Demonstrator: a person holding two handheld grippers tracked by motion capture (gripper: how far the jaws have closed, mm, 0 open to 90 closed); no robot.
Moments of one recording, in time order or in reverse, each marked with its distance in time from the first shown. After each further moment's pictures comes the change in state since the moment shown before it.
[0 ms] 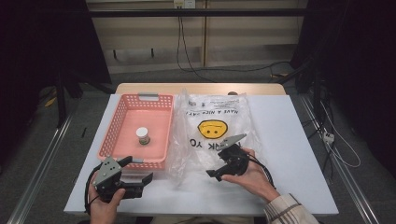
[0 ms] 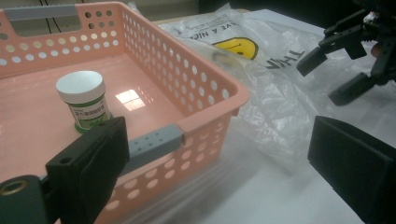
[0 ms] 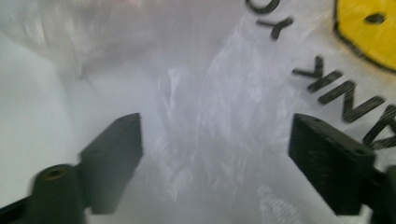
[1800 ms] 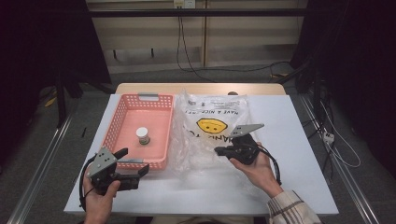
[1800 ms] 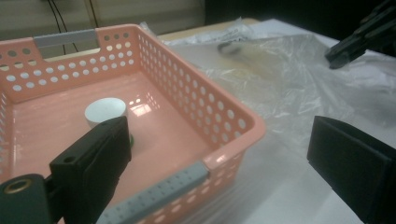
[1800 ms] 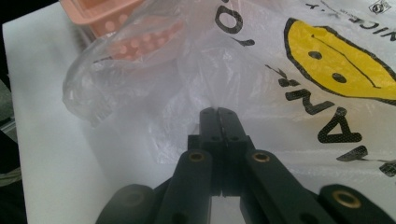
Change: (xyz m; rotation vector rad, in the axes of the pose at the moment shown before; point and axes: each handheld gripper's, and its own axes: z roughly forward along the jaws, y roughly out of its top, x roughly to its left) left arm 0.012 0.027 -0.005 -0.006 0.026 0.016; right arm -0.015 0.015 -0.042 -0.200 0.002 0.059
